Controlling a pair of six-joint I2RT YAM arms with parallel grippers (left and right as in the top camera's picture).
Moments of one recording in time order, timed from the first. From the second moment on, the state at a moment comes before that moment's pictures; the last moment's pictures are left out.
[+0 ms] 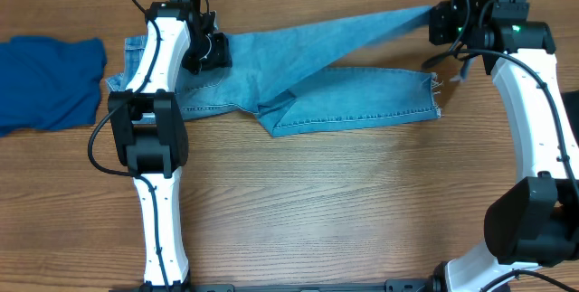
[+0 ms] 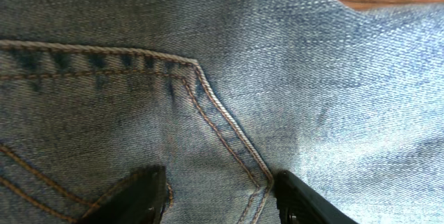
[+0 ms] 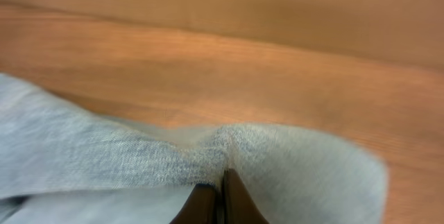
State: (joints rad) left arm -0.03 2.53 2.23 -1.06 0.23 -0.12; right arm -0.06 1.80 1.66 -0.59 -0.19 -0.18
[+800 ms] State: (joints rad) left arm -0.02 2.53 2.27 -1.20 0.25 -0.09; right arm -0.08 1.80 1.64 -0.89 -0.06 -0.13
